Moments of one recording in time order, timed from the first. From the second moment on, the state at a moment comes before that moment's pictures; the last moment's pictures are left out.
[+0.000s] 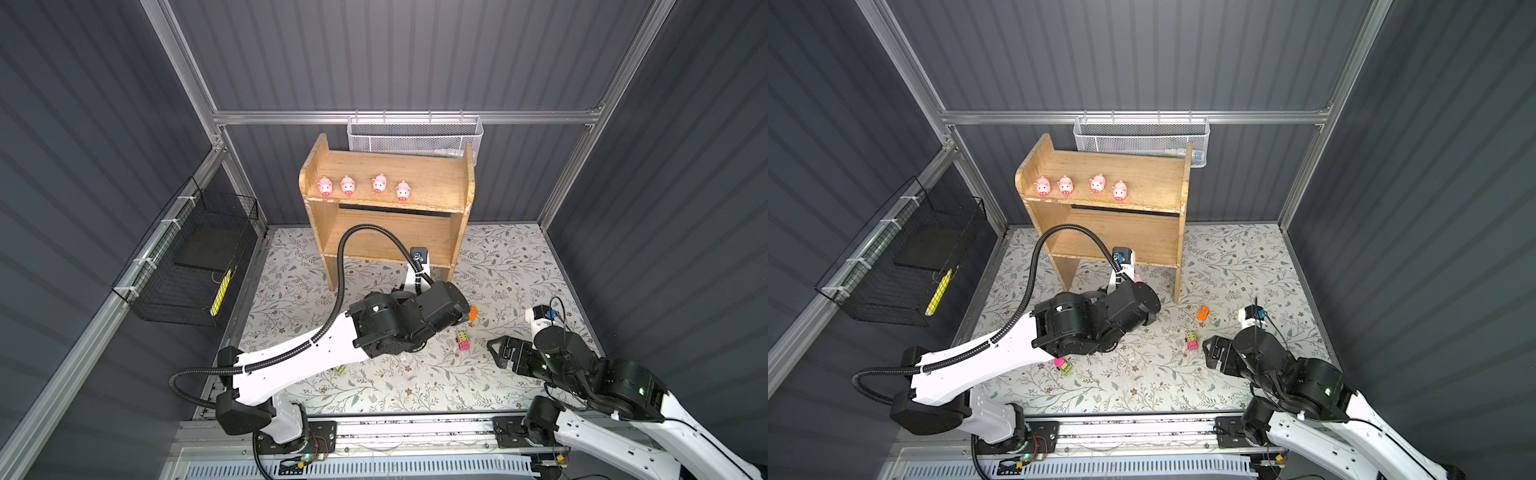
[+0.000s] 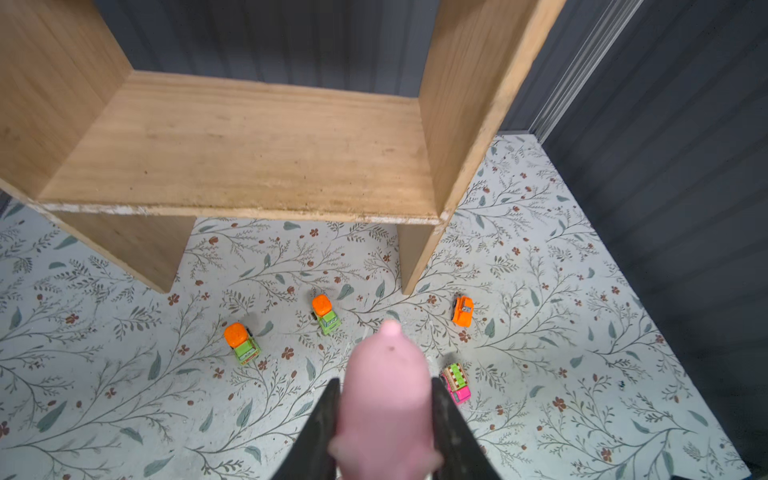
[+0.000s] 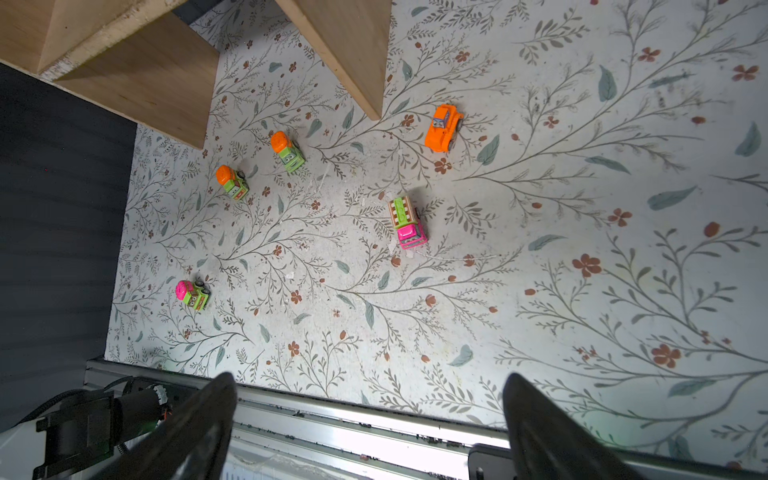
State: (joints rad) left arm -1.31 1.56 1.84 -1.09 -0.79 -0.80; right arm 0.89 0.56 0.92 -1.18 0.26 0.95
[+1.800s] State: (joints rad) left arm -1.08 1.25 0.85 -0.85 -0.53 -0.86; right arm 0.89 0.66 0.96 -1.05 0.17 0.70
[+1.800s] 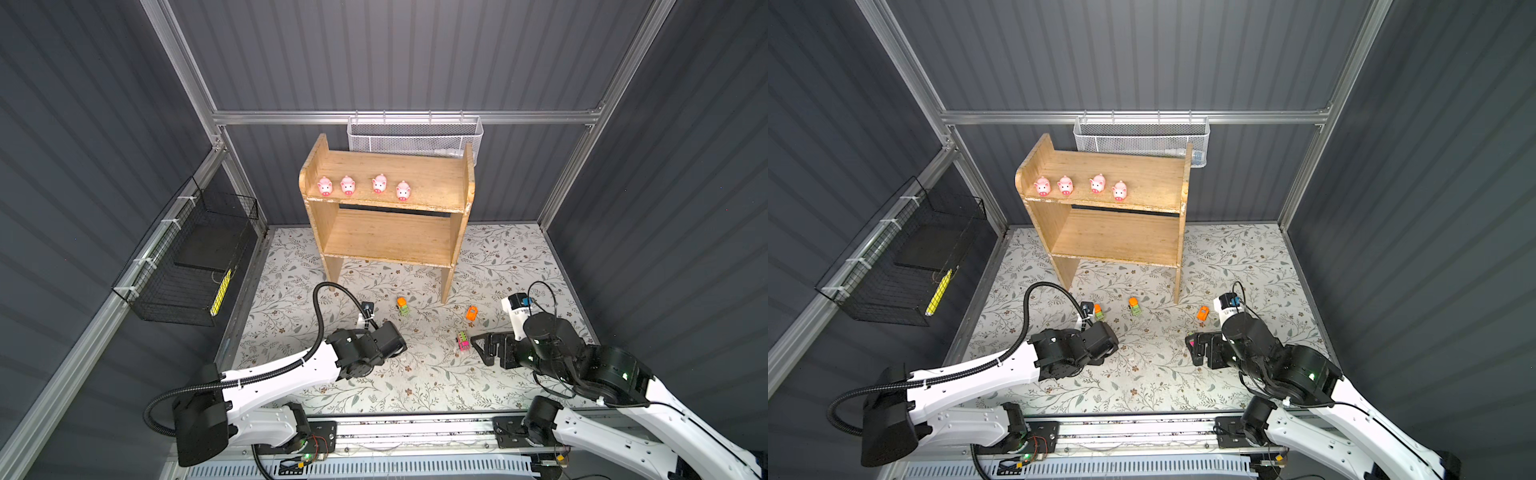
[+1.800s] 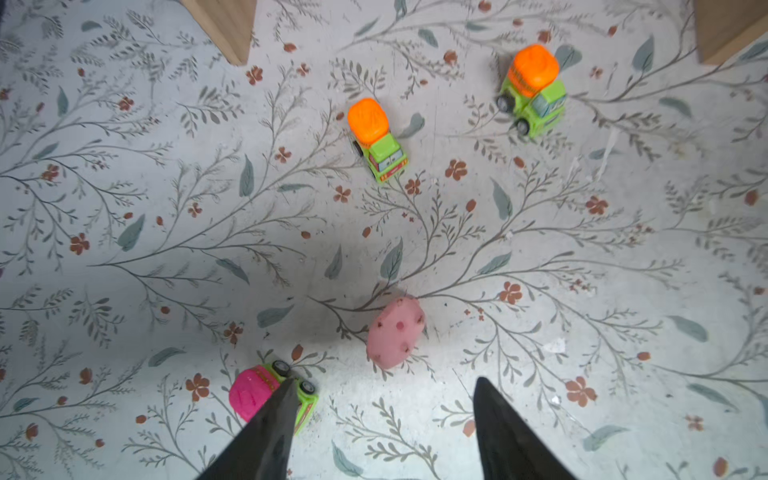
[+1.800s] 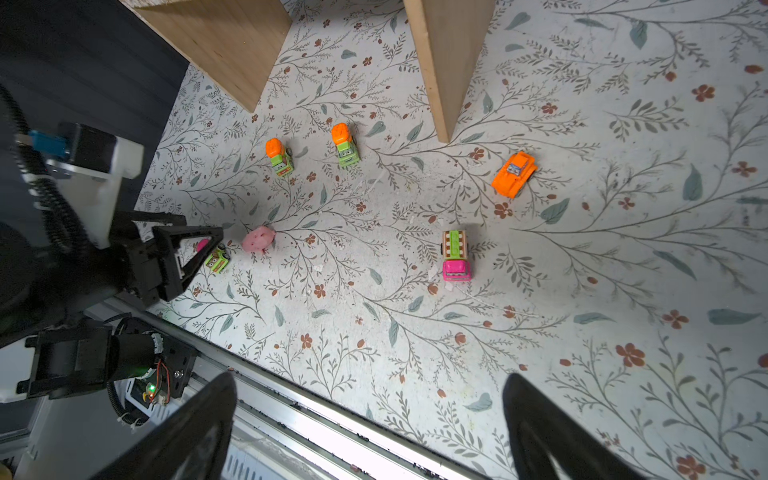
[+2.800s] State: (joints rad) left arm -0.92 1.44 0.69 -0.49 -0.21 -0.77; right arm 0.89 0.61 0.86 -1.04 0.14 0.74
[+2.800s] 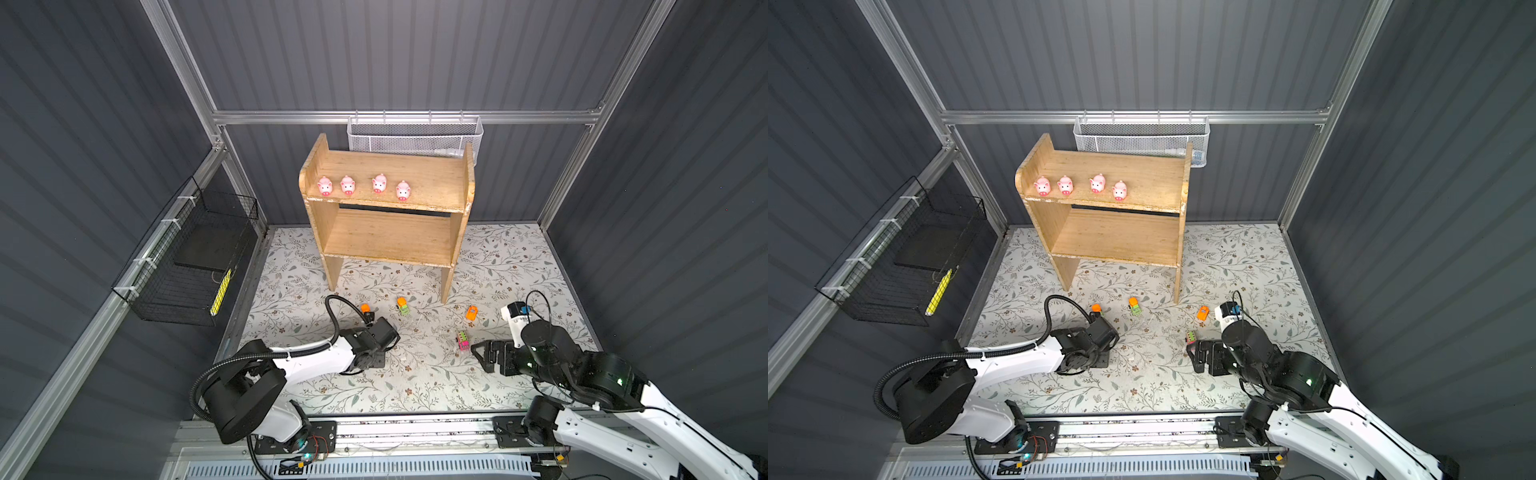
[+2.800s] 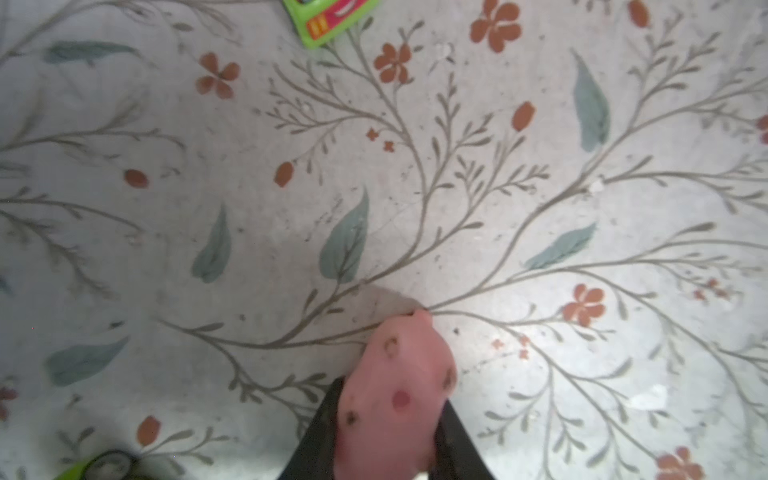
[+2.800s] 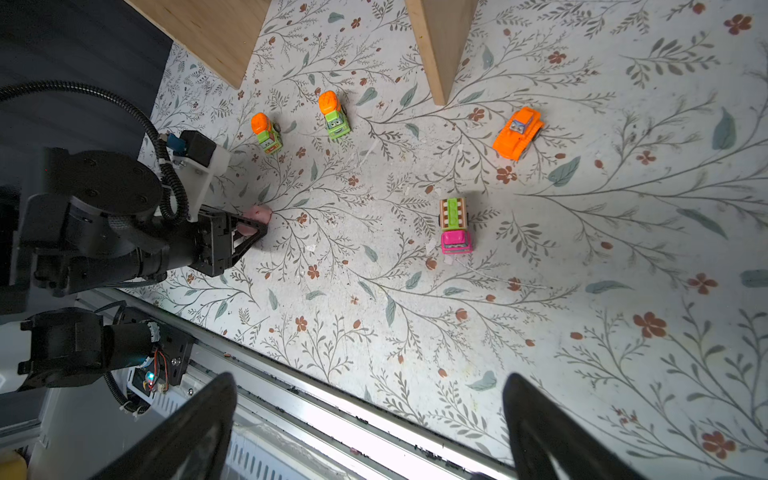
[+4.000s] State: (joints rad) left arm -1.14 1.56 0.82 -0.19 0.00 -0.89; right arm 0.89 0.58 0.76 -1.02 0.08 0.83
